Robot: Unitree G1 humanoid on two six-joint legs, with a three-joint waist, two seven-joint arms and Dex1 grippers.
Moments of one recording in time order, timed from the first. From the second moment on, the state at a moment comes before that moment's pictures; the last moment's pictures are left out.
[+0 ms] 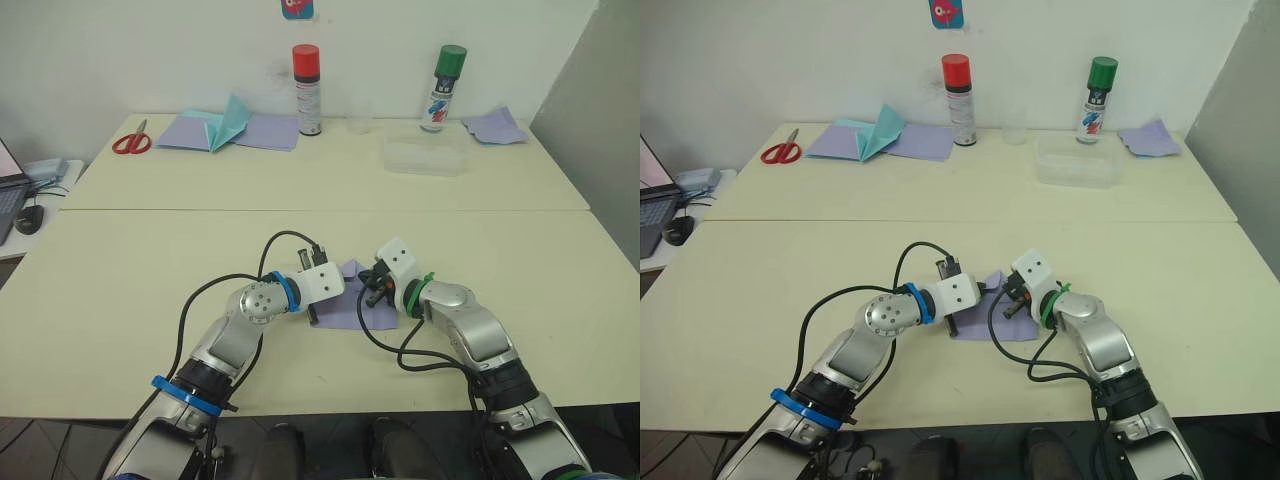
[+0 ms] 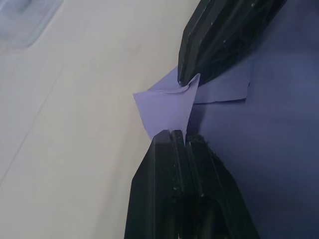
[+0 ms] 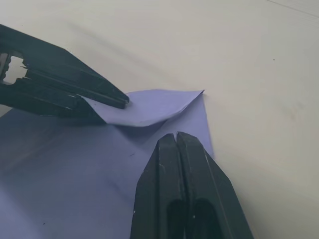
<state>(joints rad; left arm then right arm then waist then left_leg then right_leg) -0.42 0.41 -0.35 0.10 0.24 0.13 -0.69 -0.44 -0.23 0.23 0.01 0.08 0.63 0.54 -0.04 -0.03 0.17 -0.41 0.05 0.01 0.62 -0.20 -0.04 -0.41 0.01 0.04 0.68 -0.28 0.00</state>
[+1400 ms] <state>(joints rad) -0.43 0.47 -0.33 0.06 0.19 0.17 -0.78 -0.49 -0.19 0.27 0.08 0.12 0.66 0.54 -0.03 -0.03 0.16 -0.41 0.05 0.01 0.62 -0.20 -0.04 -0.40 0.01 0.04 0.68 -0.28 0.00</state>
